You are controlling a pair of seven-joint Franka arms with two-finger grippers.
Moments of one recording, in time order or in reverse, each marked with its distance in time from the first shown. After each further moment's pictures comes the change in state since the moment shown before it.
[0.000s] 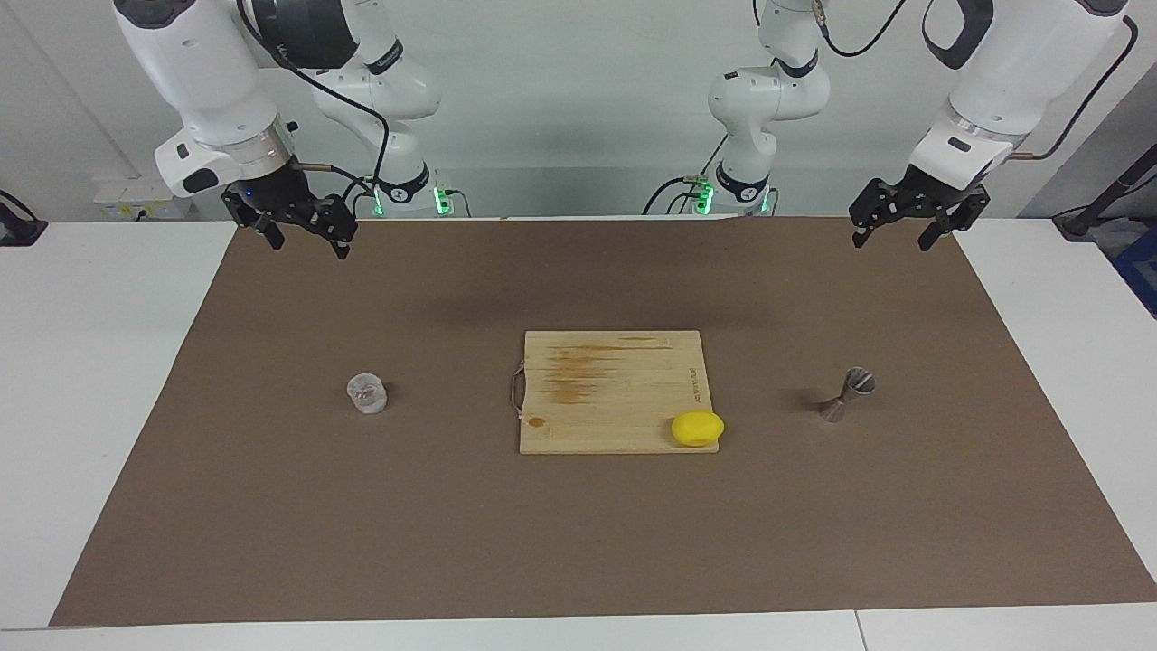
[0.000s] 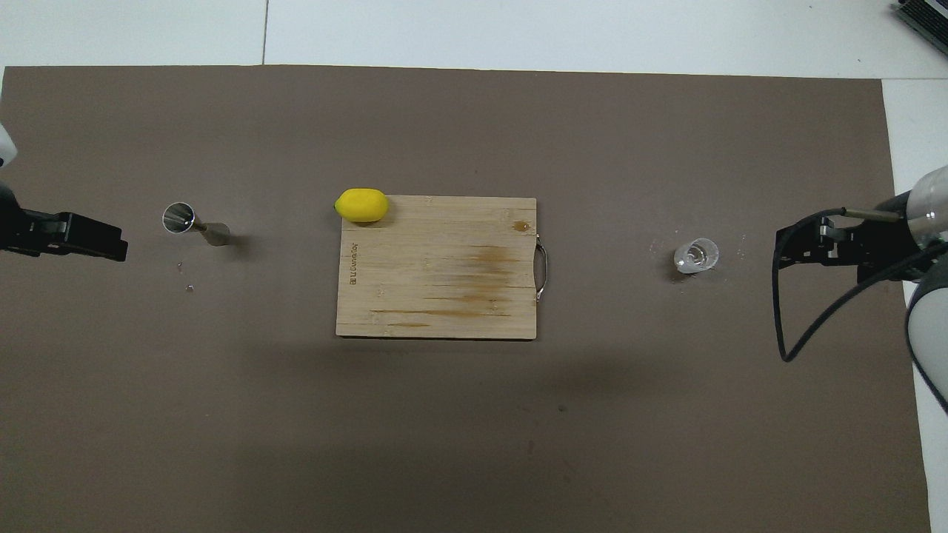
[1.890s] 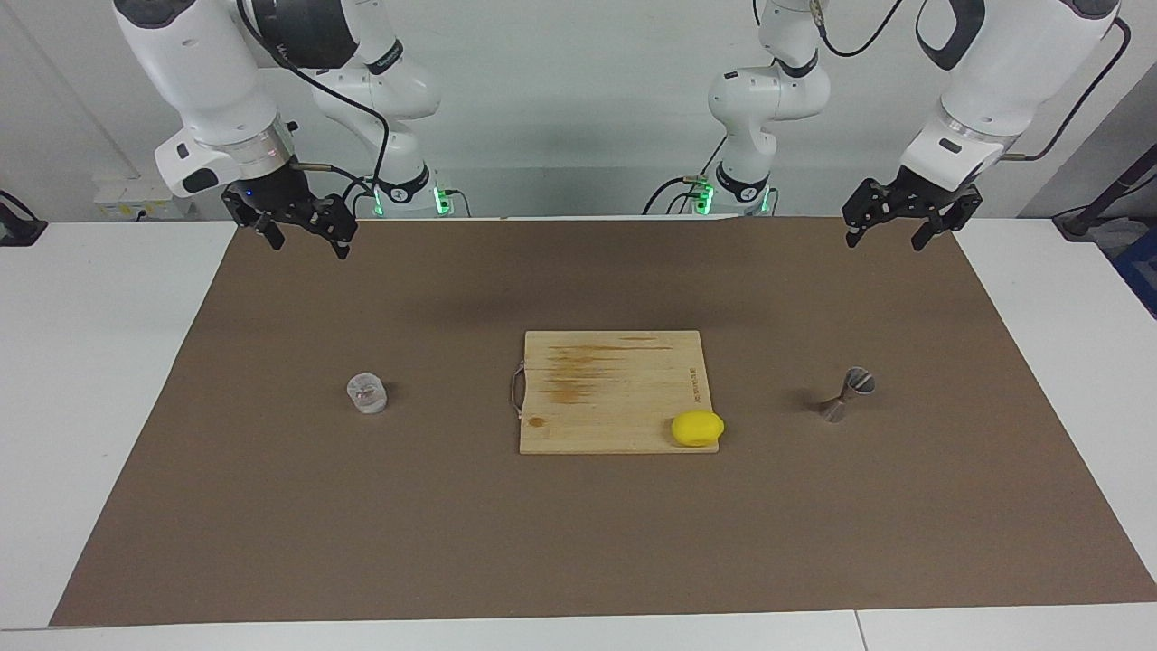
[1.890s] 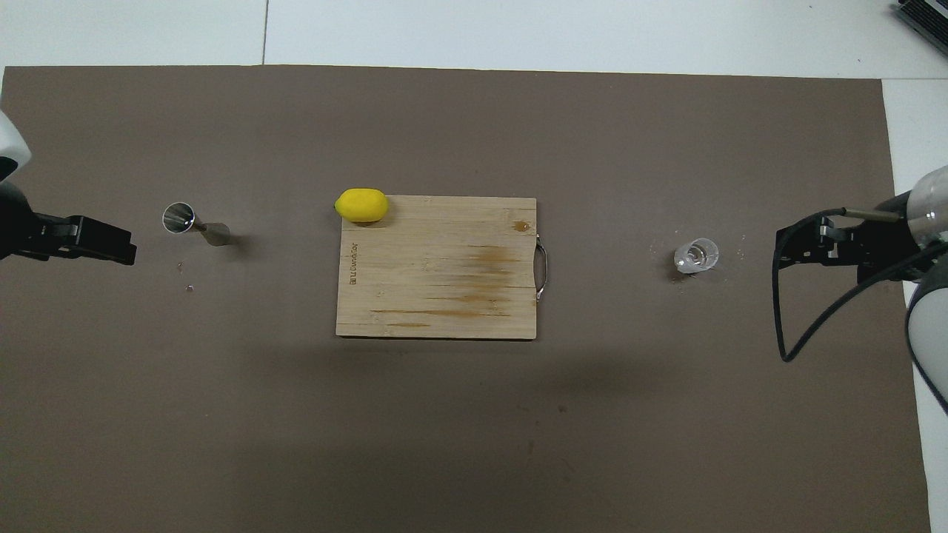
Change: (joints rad) left arm -0.010 -0.006 -0.004 -0.016 0.000 -0.006 -0.031; right arm 0.000 0.000 0.000 0.000 0.000 0.000 0.000
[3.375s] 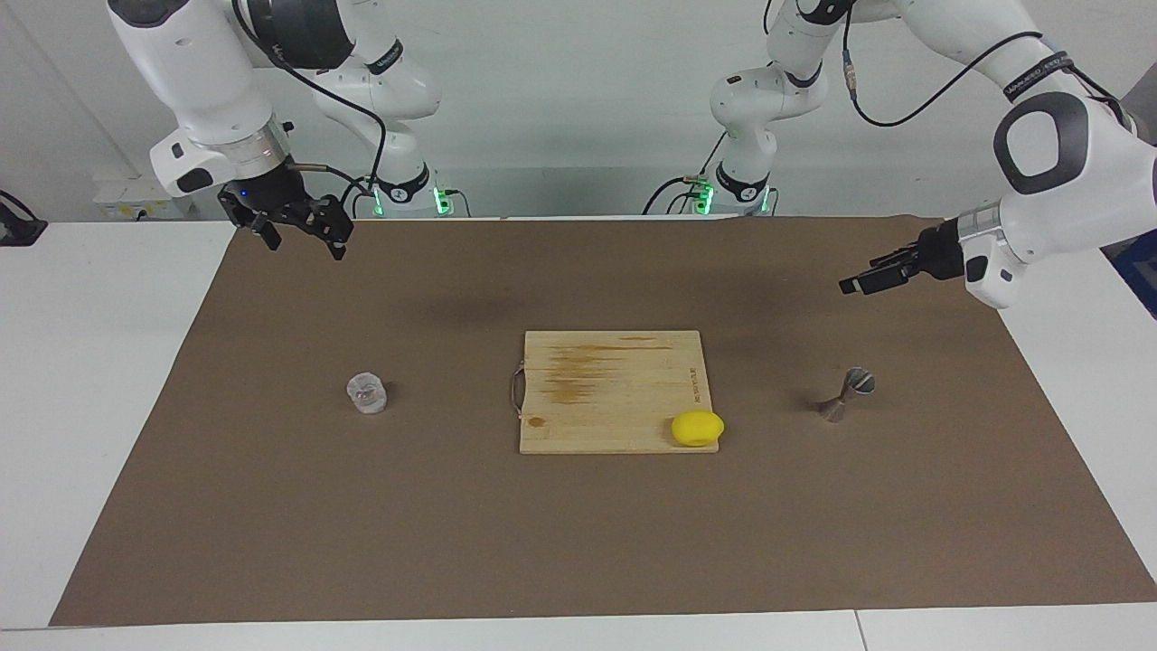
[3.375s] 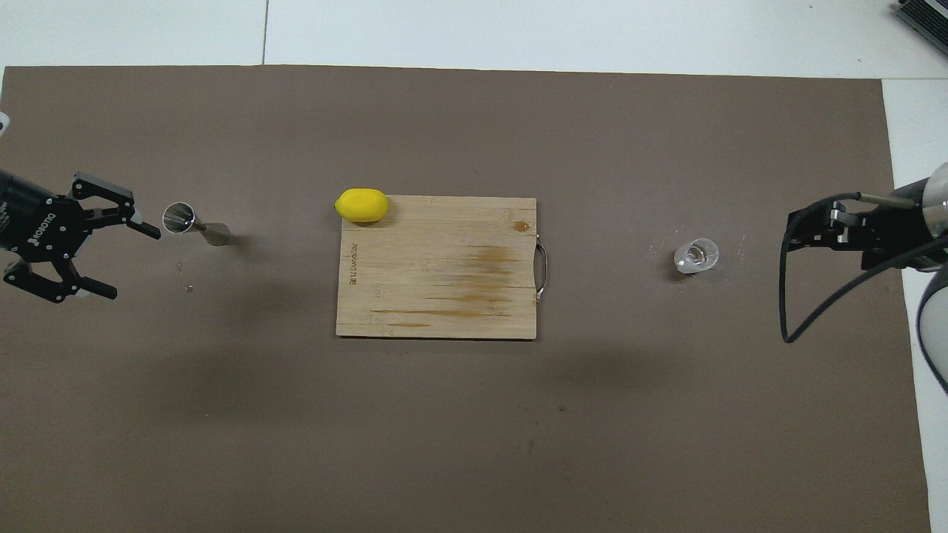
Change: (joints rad) left arm 0.243 0.333 0.024 0.114 -0.509 -0.234 -0.661; right arm -0.009 0.000 -0.008 -0.001 0.000 0.069 0.060
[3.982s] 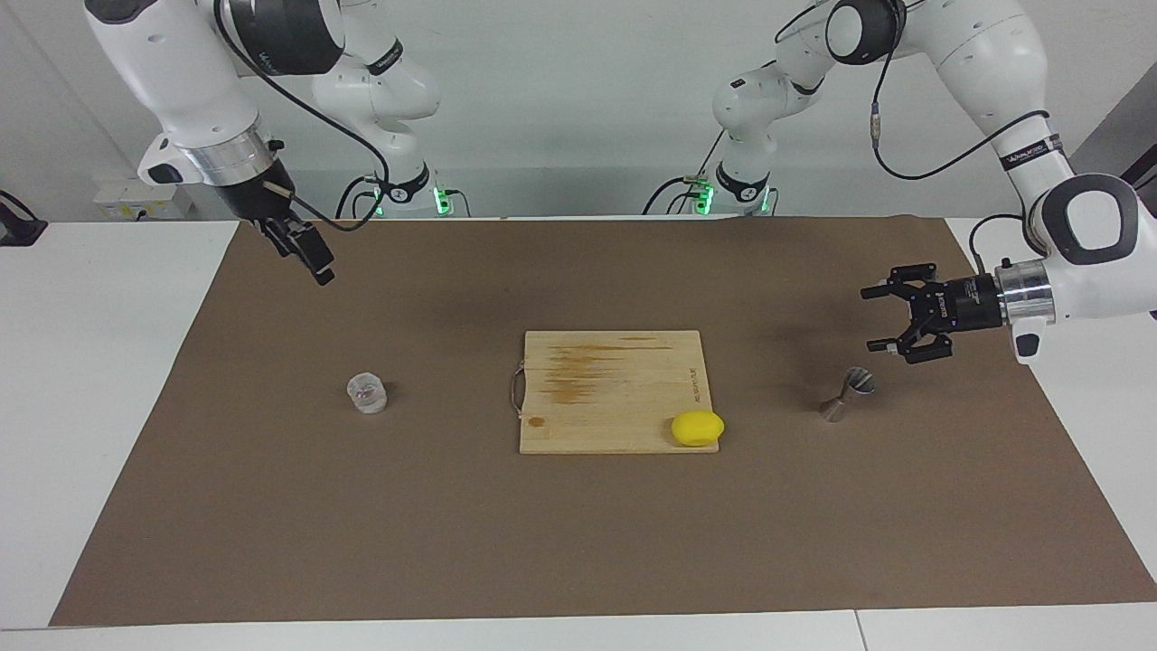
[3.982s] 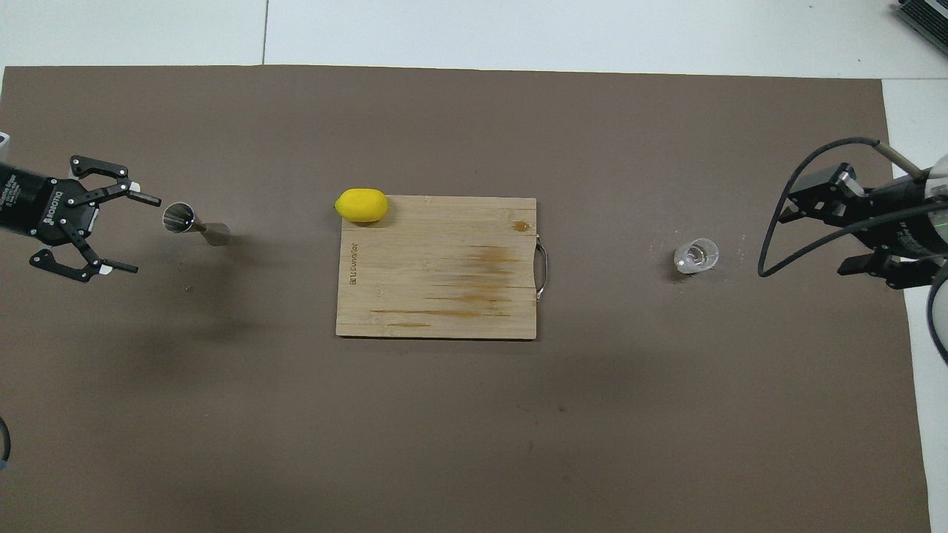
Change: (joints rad) left arm 0.089 0.147 -0.005 0.030 -0.261 0.031 -0.432; right arm -0.039 0.029 -0.002 -0.013 0.116 0.063 0.483
